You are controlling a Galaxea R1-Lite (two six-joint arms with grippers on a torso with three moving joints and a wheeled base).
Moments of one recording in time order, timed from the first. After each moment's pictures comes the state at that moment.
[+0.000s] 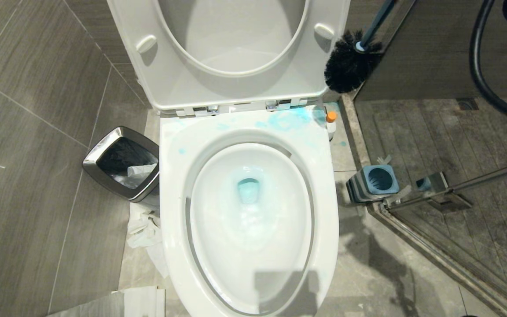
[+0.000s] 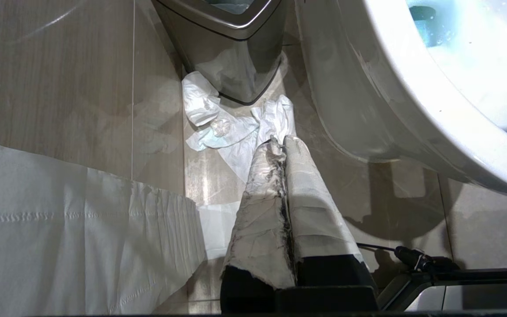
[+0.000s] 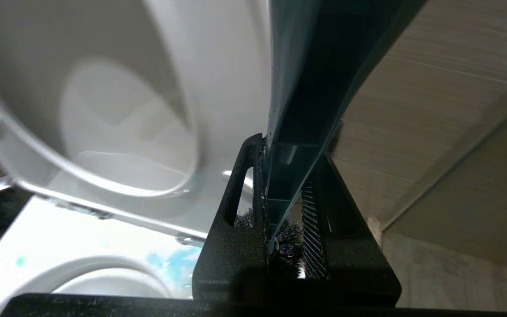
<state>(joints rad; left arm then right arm) 0.00 0.00 0.00 0.00 0.00 0.00 0.70 1.49 -1.55 -0.38 -0.34 -0.35</state>
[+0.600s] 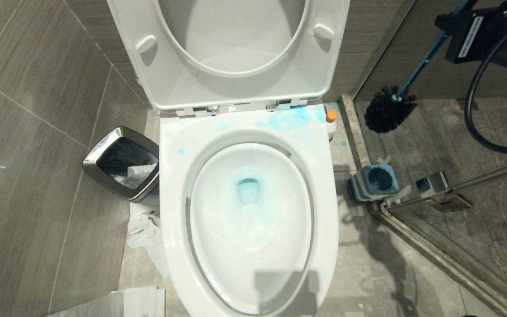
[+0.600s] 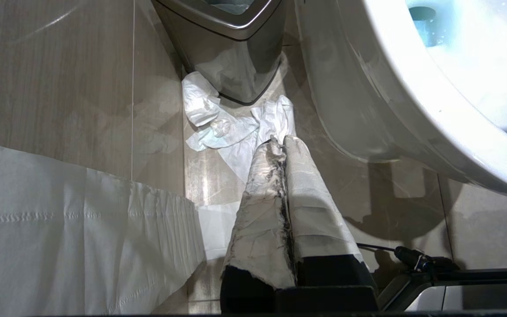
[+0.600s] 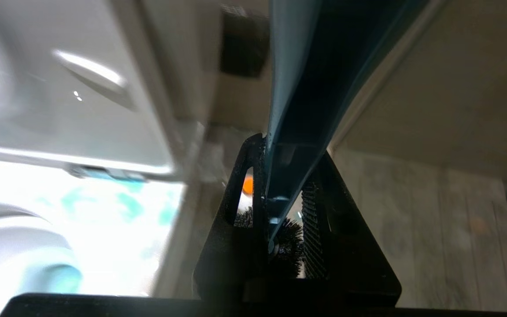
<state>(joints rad) 0.00 0.00 0.00 0.00 0.00 0.00 0.34 1.48 -1.35 -0.36 -0.22 -0.19</state>
